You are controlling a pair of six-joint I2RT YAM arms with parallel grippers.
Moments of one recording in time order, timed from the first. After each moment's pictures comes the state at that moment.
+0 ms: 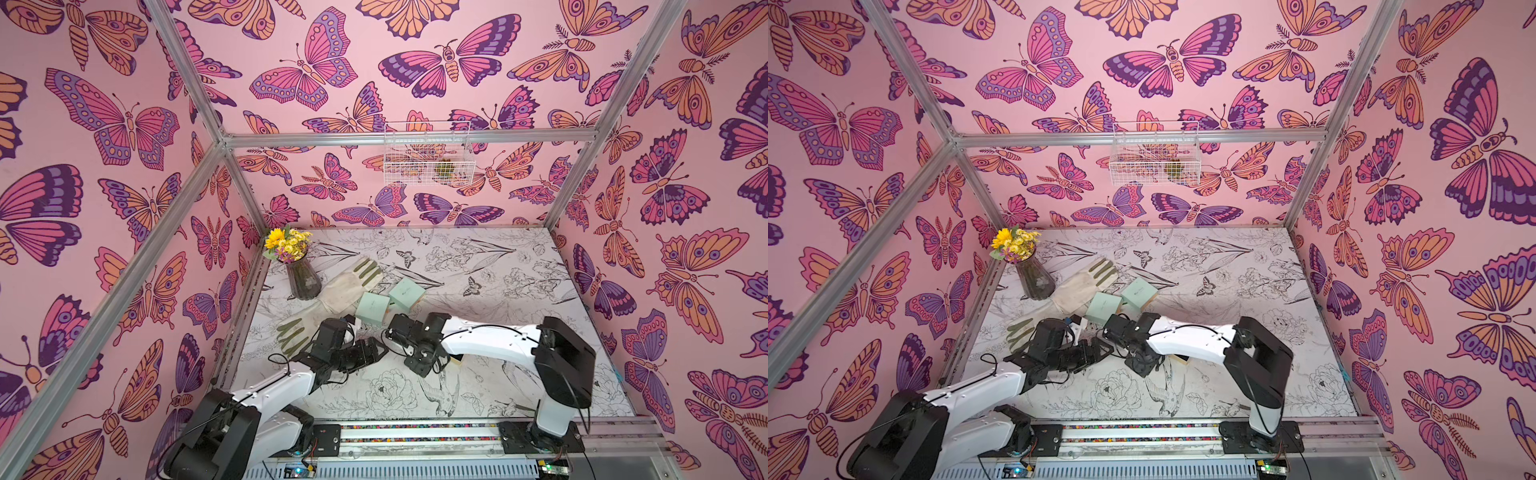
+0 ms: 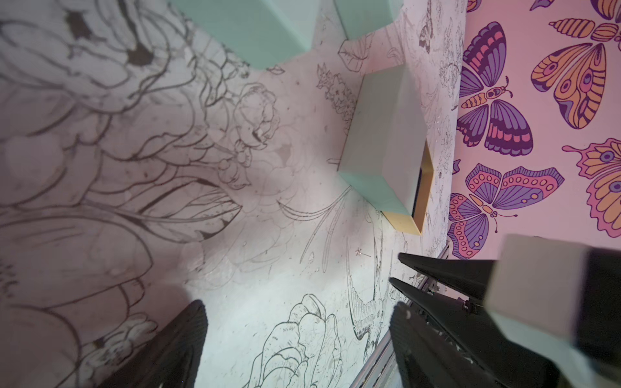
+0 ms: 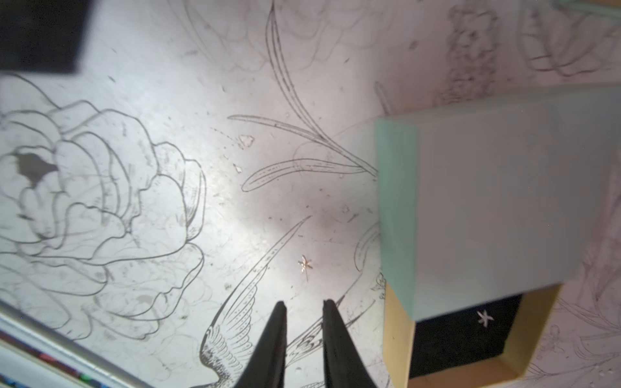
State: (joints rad) left arm -0.43 1.15 0.31 0.04 0.53 -0.78; right arm 1.09 1.77 1.24 -0.90 0.15 0.17
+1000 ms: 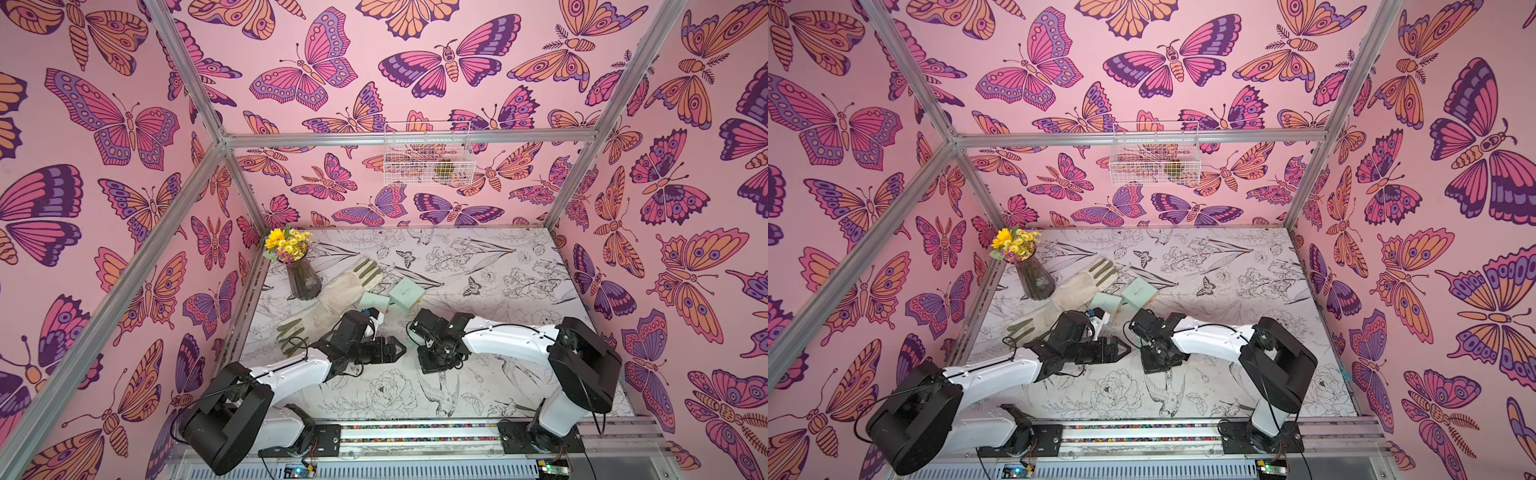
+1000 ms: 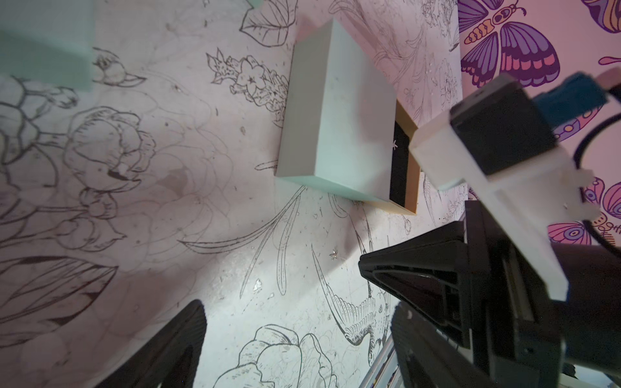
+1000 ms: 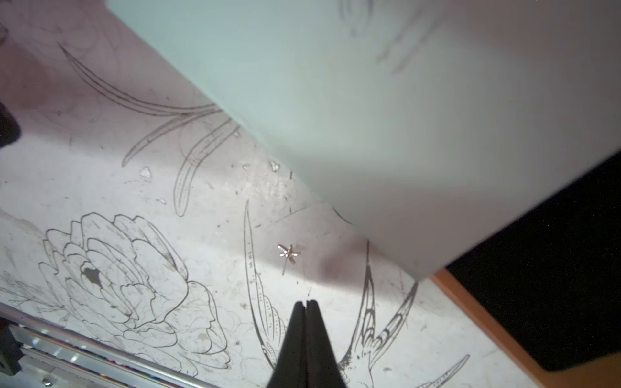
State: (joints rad) left arm -0.59 1.29 0.45 0.05 0.47 -0.68; right arm 0.95 1.69 1.02 -0.71 -0.09 0.76
